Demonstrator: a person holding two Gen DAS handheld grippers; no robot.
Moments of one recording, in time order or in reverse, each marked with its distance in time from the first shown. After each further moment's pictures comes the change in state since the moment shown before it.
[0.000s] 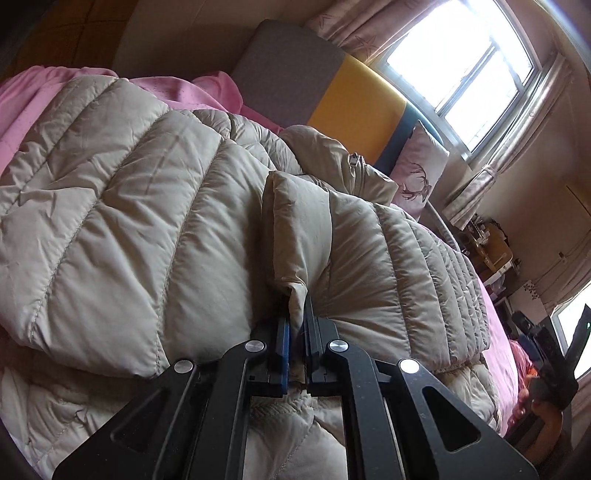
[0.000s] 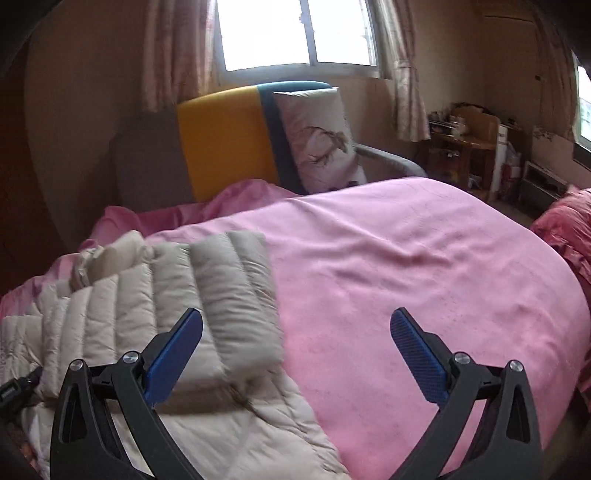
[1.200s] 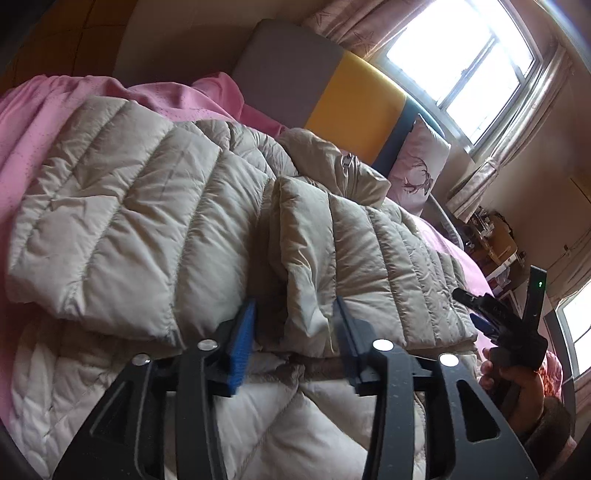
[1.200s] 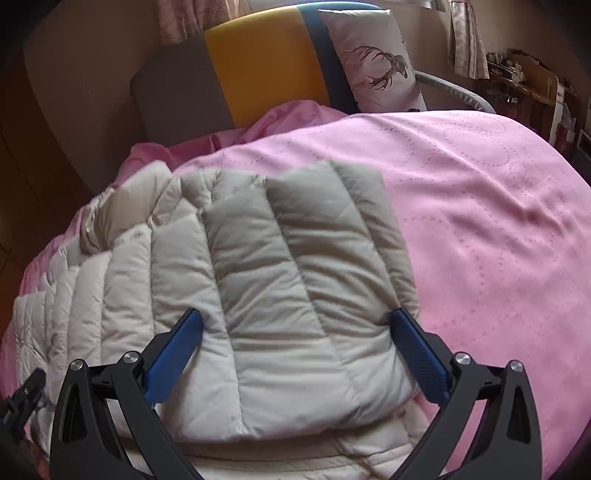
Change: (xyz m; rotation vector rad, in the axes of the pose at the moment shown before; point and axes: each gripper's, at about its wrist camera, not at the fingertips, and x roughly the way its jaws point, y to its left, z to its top) left arm -0.034 -0.017 0.003 0.003 0.012 0.034; right arm 0.059 0.007 0.009 0.104 0.210 0.090
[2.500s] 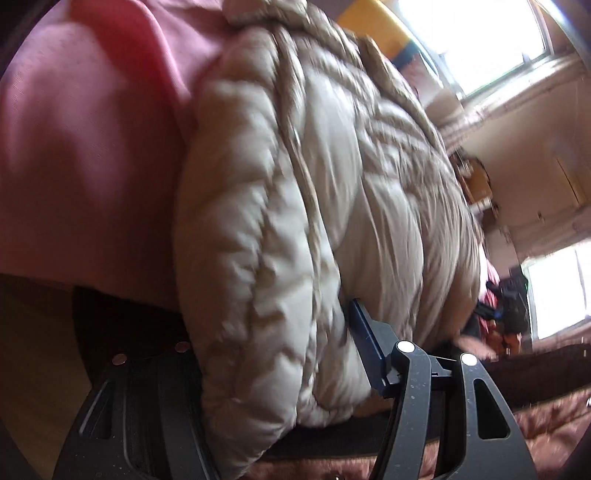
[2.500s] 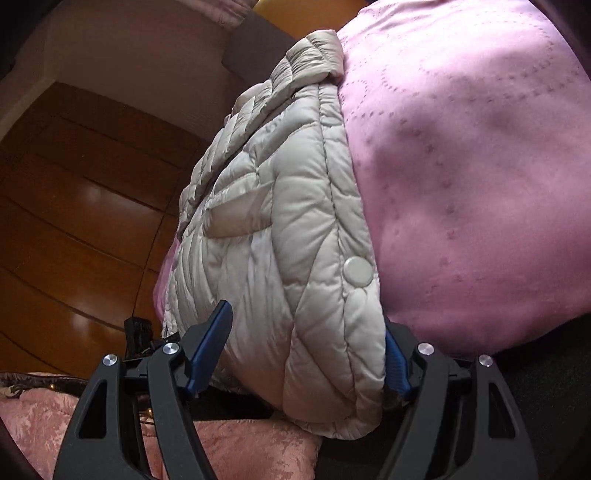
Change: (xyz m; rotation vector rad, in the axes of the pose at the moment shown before) left arm -0.125 0.106 -0.171 -0.041 0.367 -0.140; right arm -0.133 -0.144 -0.194 0.126 0.410 0.708
